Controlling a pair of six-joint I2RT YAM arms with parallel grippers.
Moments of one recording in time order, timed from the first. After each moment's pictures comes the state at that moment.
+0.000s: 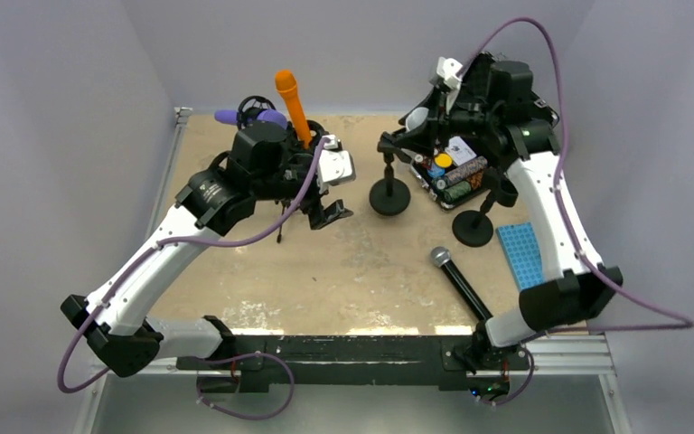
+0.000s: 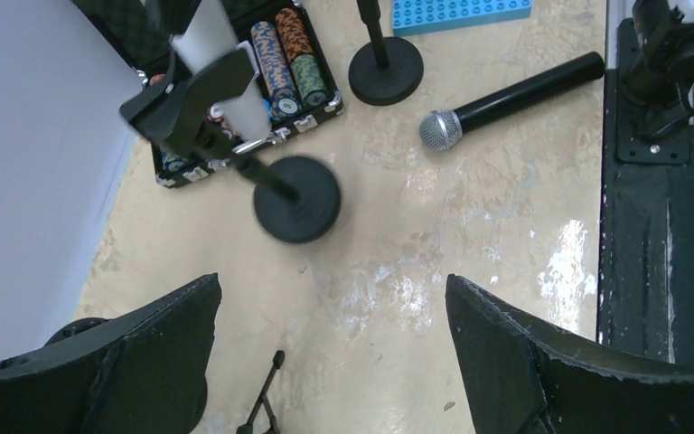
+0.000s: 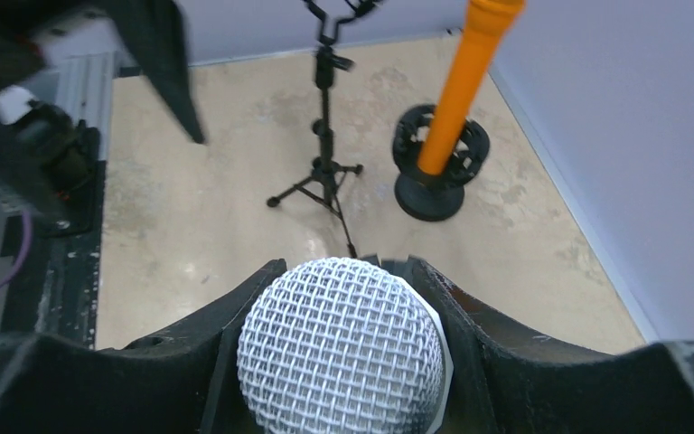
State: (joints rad) left arm -0.71 1.27 1.53 -0.70 0.48 0.48; right arm 0.19 1.55 1.73 -0.58 -1.04 -0.38
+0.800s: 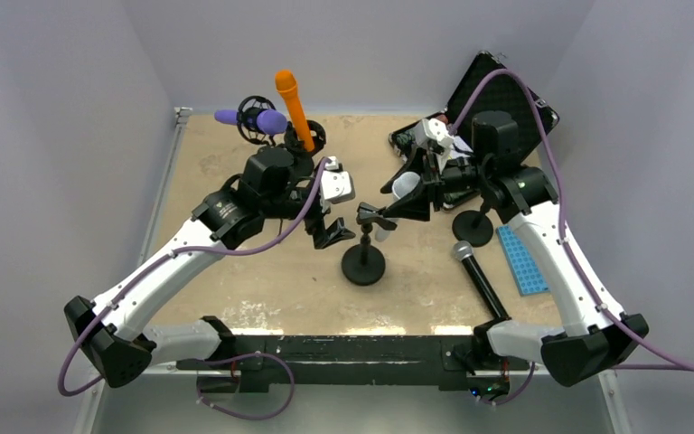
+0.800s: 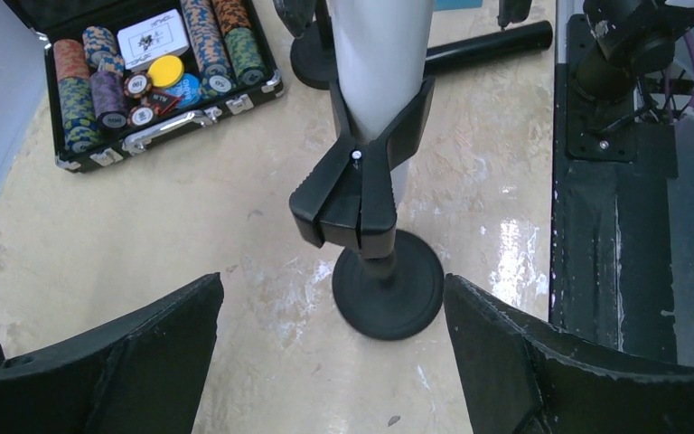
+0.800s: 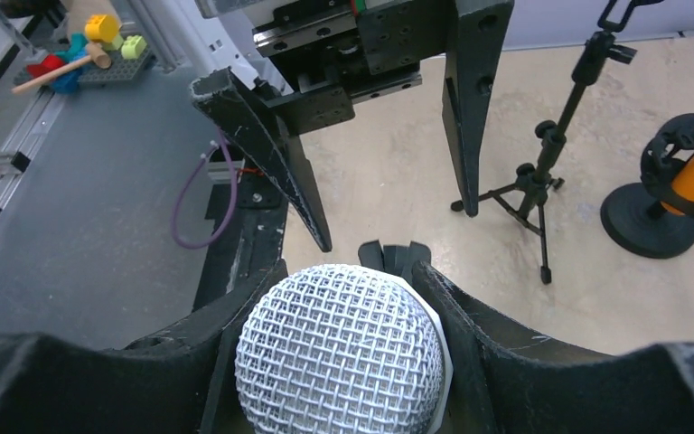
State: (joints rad) left arm -0.71 1.21 1.26 -0.51 0.55 0.39; right arm 0.34 1.23 1.41 -0.64 -1.22 -0.31
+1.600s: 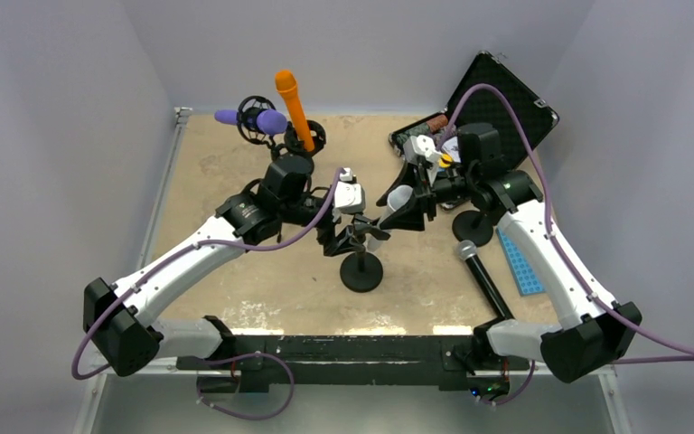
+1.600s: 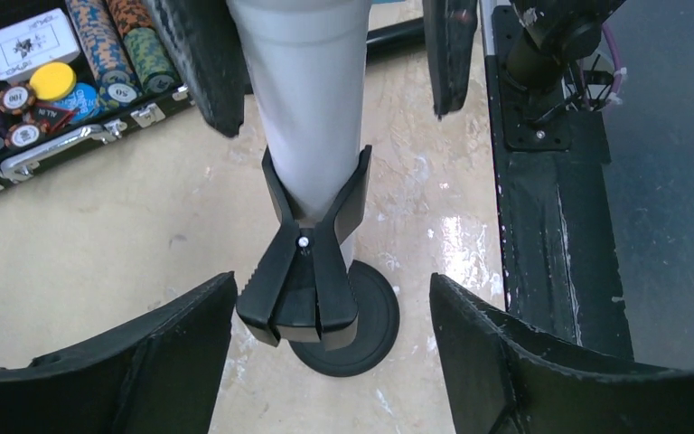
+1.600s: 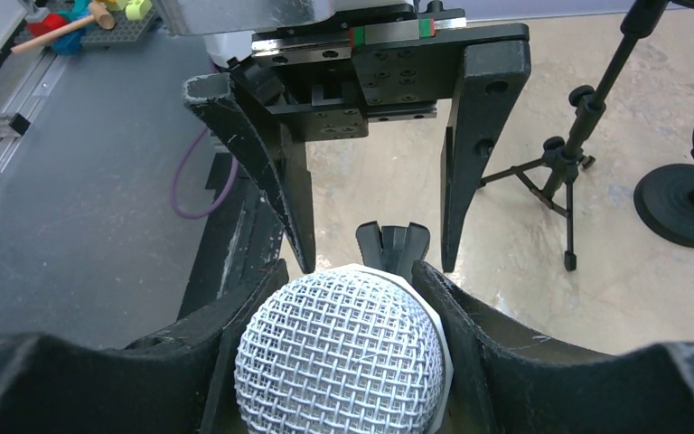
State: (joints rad) left arm -0.73 1.26 1.14 -0.40 0.69 0.37; right arm 0.38 1.24 1.29 -0.66 -1.23 -0.45
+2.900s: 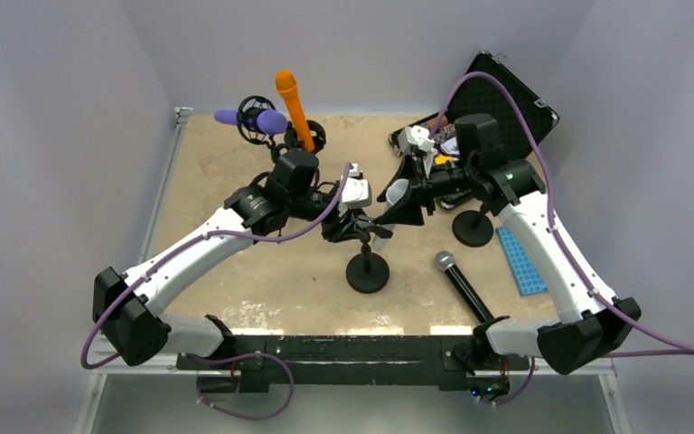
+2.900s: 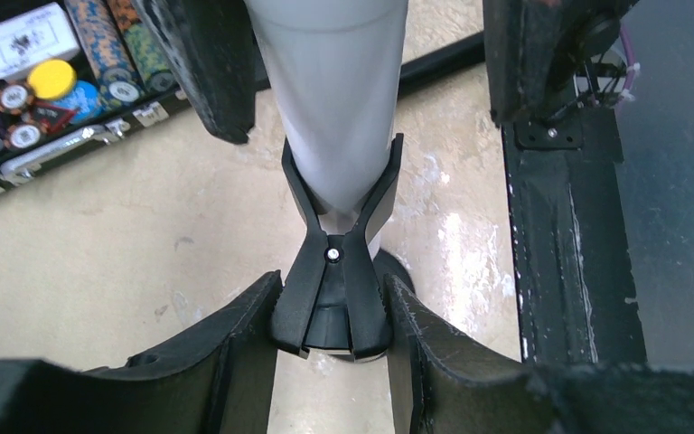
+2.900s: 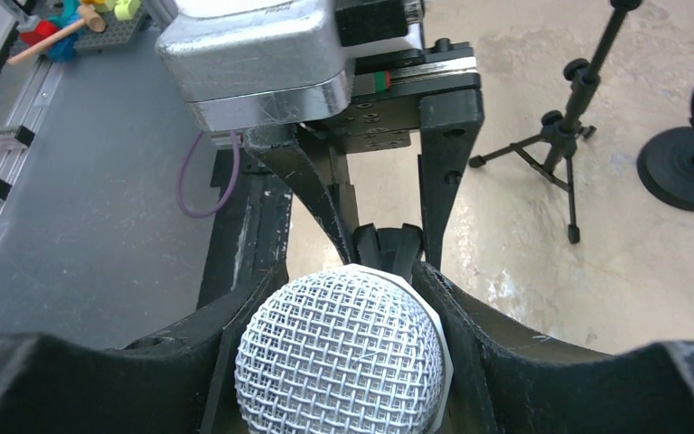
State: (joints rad) left arm -0.73 1.34 1.21 -0.45 0.69 0.41; right arm 0.40 1.28 1.40 -0.76 -1.16 -0.43
